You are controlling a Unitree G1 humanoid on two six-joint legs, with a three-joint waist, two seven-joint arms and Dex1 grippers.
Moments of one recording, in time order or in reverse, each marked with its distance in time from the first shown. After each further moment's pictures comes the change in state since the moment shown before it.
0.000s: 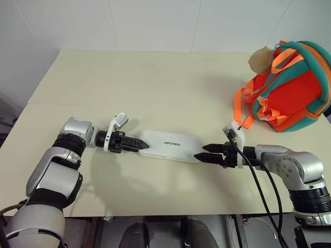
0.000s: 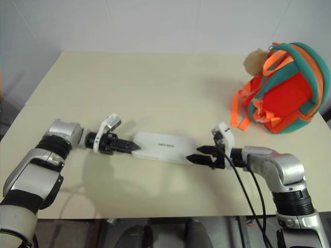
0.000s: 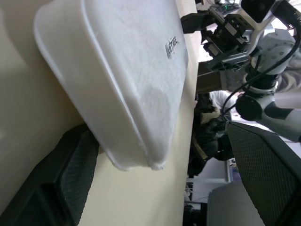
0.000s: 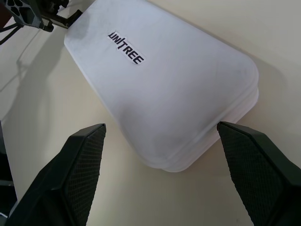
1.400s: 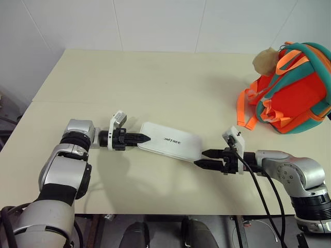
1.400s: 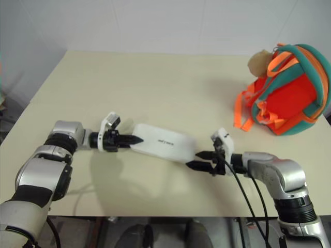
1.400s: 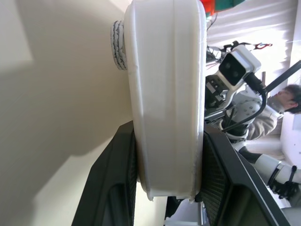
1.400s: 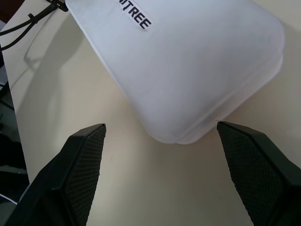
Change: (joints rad) left arm -0.064 -0.104 0.282 0.232 0.147 0.043 0.000; right arm 0.072 -0.011 -0.027 -0.066 0.007 0.005 0.012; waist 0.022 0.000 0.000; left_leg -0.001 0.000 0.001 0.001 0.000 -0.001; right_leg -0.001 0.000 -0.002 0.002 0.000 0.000
